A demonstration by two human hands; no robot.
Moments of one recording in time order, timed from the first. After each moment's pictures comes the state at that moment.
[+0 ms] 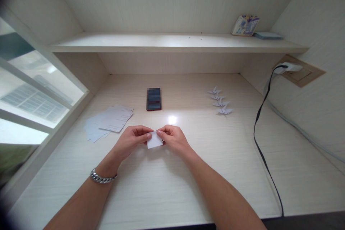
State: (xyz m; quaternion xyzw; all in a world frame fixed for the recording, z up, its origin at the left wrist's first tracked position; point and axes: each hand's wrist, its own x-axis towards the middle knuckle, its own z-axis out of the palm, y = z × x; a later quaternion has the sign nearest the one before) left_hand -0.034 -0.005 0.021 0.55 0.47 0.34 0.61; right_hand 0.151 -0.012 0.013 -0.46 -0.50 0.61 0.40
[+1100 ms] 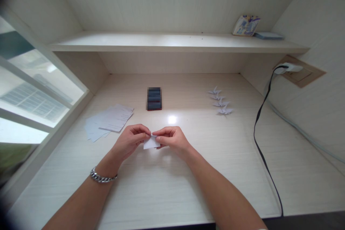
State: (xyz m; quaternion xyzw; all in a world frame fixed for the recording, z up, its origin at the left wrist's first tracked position) left_hand -0.030 -0.009 0.029 0.49 0.43 0.41 0.64; right_hand 0.151 -0.018 0.020 -0.37 -0.41 0.72 0.41
